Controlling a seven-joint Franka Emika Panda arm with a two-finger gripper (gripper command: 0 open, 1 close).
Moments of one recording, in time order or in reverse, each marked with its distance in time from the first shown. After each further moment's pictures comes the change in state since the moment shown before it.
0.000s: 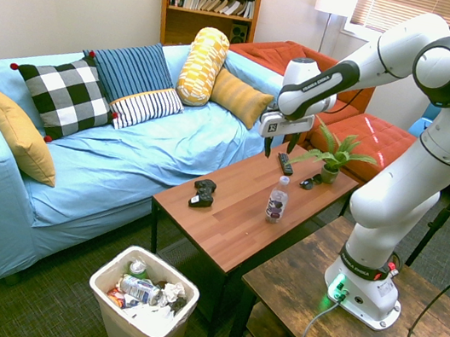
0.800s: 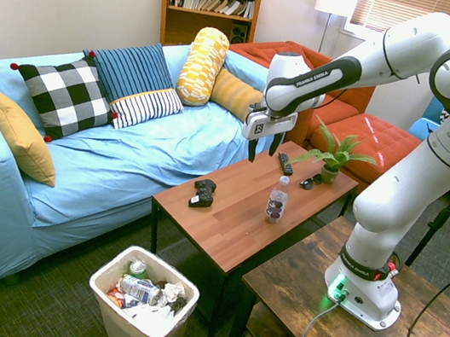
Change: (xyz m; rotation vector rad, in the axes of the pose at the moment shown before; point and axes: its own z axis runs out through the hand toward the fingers) arm -0.081 -0.046 -0.035 0.033 -0.075 -0.228
